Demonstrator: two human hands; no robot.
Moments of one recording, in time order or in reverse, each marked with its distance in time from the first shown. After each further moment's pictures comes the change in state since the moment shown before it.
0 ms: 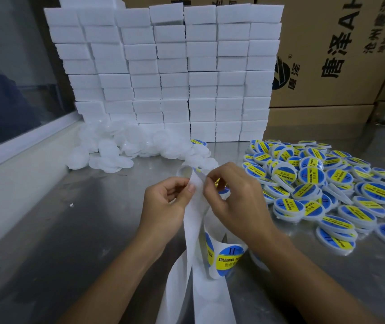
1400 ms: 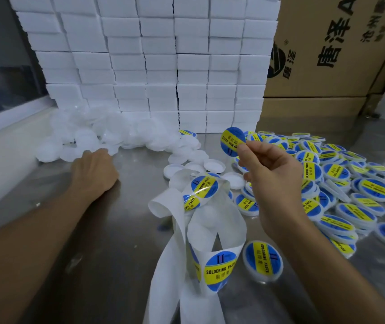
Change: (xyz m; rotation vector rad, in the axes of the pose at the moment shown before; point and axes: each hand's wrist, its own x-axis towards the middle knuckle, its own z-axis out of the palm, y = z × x) left_hand 0.150 -0.070 -0.102 1.572 0.064 -0.017; right_hand 0.020 0.023 -0.026 0.689 0.306 0.709
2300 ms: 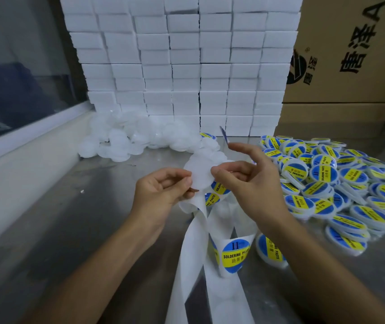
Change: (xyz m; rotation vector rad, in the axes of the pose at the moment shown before) left_hand -0.152 0.074 -0.083 -1.854 -0.183 -0.123; right_hand -0.029 -0.002 0.018 -0.038 -0.385 0.009
